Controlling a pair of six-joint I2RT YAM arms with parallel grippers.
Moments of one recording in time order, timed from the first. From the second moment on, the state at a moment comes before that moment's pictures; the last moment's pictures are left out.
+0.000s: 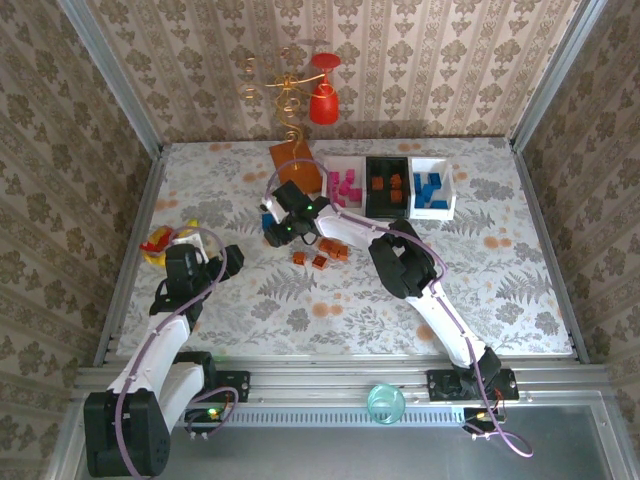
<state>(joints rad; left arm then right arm) -0.05 0.87 0.35 -0.07 0.18 -0.42 0.74 2.51 2.08 -0.49 -0.20 0.08</state>
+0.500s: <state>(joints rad) -0.12 0.87 0.35 -0.01 0.27 -0.49 0.68 1.91 1.41 -0.28 -0.32 0.14</state>
